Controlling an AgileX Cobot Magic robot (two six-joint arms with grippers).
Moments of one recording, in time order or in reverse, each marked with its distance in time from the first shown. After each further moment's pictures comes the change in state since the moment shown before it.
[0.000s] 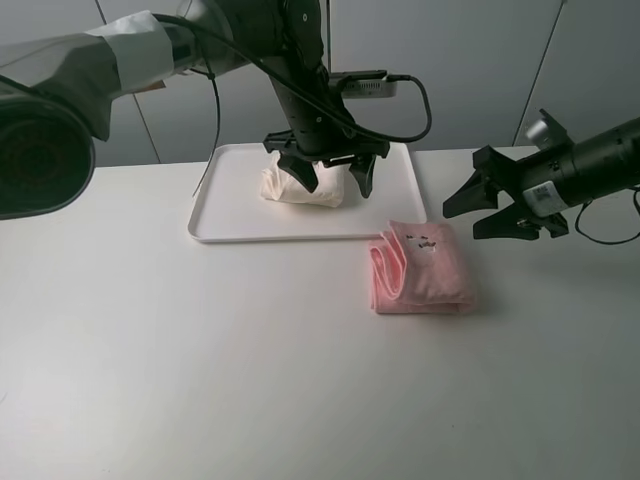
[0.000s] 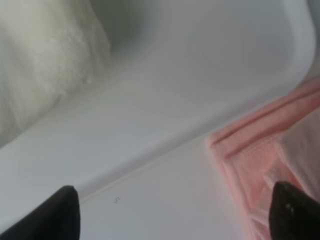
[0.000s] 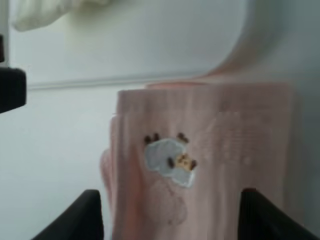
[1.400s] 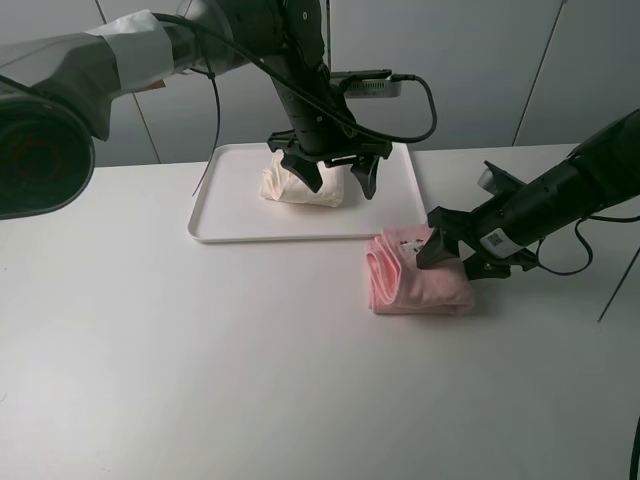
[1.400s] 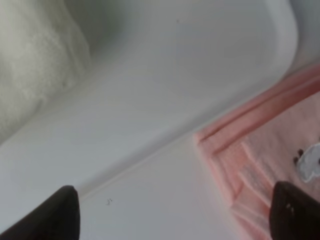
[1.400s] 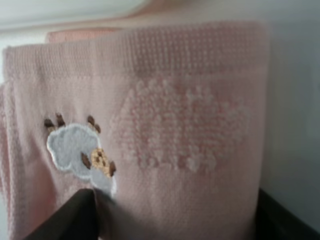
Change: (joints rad) left arm 0.000 0.000 0.000 -0.025 0.000 0.049; right arm 0.179 0.169 -0.008 -0.078 -0.174 0.054
